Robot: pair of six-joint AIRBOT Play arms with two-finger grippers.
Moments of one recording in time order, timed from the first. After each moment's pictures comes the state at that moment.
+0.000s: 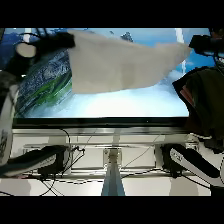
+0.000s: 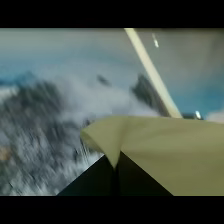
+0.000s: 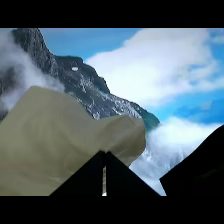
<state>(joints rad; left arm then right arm) -0.09 -1.25 1.27 0.72 -0.42 -0.87 -0.09 -1.07 1.38 -1.50 0.98 1.65</state>
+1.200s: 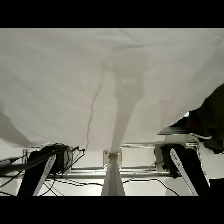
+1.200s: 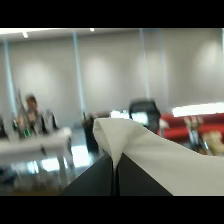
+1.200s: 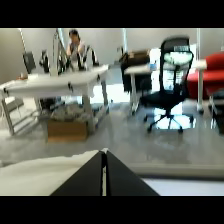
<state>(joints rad) 0.05 -0.54 1.21 0.96 -0.34 -0.91 -0.09 -0.61 1.38 -1.10 0.71 1.37</state>
